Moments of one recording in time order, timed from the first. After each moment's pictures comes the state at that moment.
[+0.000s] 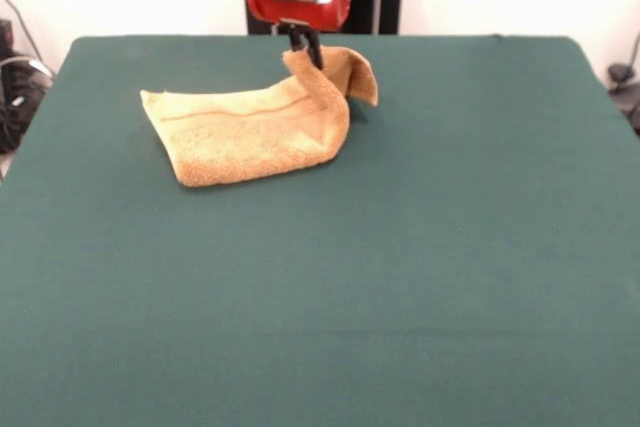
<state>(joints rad) -0.52 -0.66 0.18 1.93 -0.16 0.52 1.93</state>
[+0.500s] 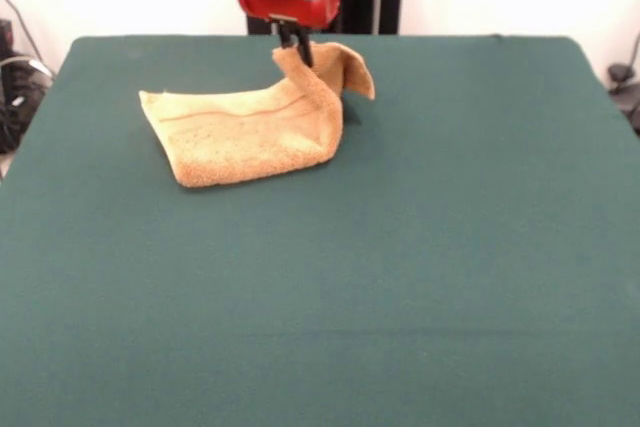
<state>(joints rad) -0.55 -0.68 0.18 1.93 -0.16 0.52 1.93</state>
